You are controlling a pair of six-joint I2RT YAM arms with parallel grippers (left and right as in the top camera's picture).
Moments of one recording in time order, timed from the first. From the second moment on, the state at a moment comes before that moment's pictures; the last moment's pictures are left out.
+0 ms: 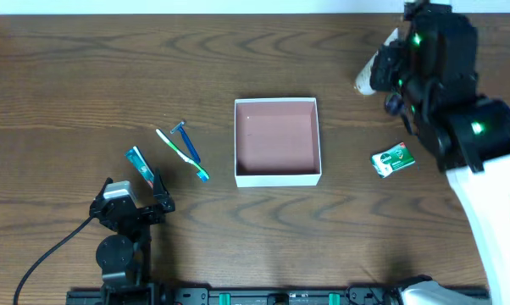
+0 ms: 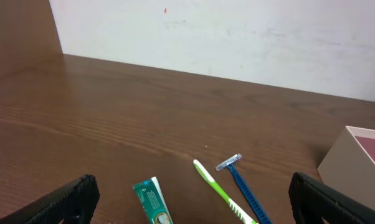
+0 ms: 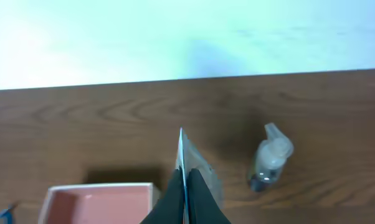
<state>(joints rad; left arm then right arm) 0.10 0.01 0.05 -0.17 -0.04 -0.12 0.30 1.38 1.62 -0.81 0.22 0.28</state>
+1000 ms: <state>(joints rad) 0.10 0.01 0.05 -0.17 -0.04 -0.12 0.71 1.74 1.62 -0.70 0.27 0.57</state>
